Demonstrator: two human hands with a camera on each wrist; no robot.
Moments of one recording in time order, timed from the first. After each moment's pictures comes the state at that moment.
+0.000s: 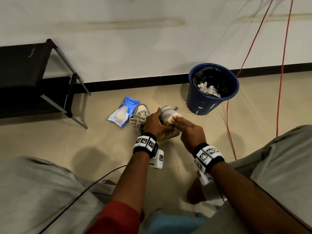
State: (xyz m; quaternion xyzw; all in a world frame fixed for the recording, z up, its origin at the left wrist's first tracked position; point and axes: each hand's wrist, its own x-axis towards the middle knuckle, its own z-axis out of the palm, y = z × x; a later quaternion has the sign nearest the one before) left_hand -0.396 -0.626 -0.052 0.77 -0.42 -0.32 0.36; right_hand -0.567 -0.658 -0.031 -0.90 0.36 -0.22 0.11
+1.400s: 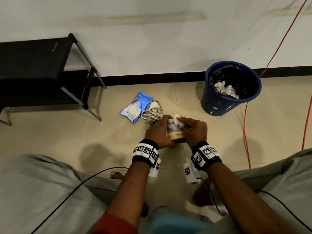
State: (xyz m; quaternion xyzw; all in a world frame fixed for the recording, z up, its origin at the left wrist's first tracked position) left_hand -0.391 -0.578 -0.044 0.79 -0.51 -0.28 0.20; right_hand -0.531 -0.664 -0.045 -0.77 0.47 -0.23 0.36
